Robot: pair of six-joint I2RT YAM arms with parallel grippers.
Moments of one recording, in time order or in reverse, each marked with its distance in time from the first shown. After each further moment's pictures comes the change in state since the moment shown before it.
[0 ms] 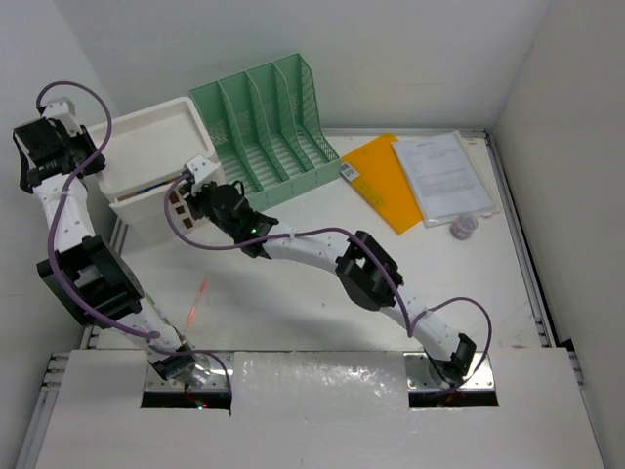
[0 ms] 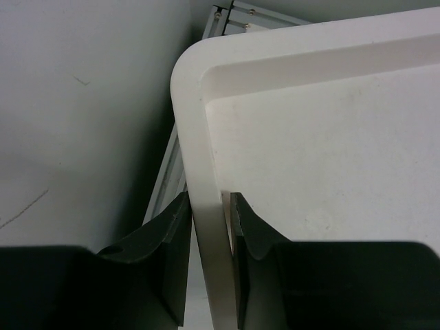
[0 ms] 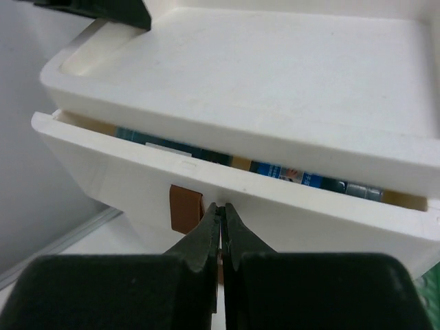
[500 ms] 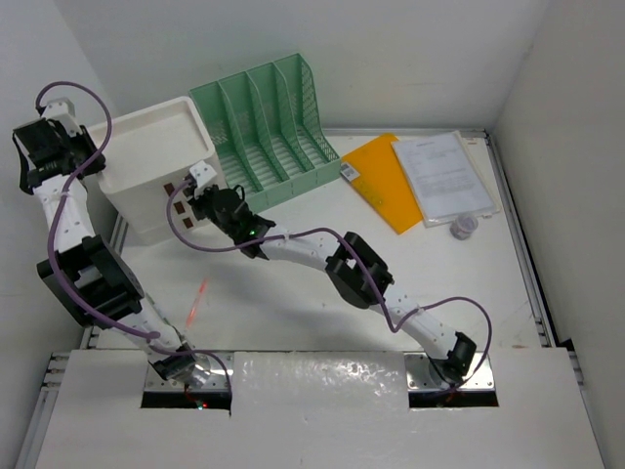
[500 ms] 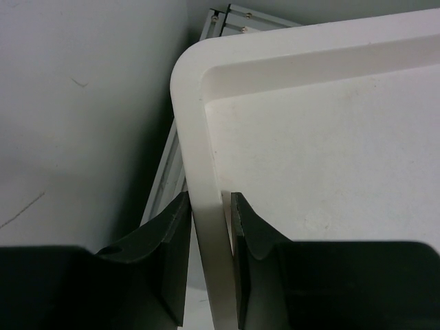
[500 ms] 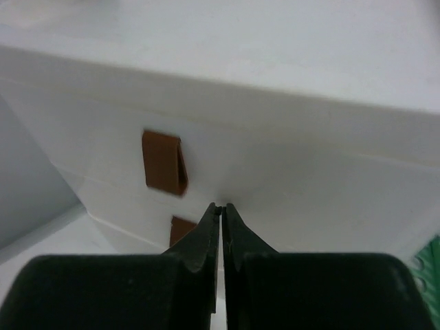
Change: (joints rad) left arm 0.002 -0.001 -0.005 0.011 0.012 -0.002; right arm -0.026 0.164 0.138 0.045 0.006 -0.039
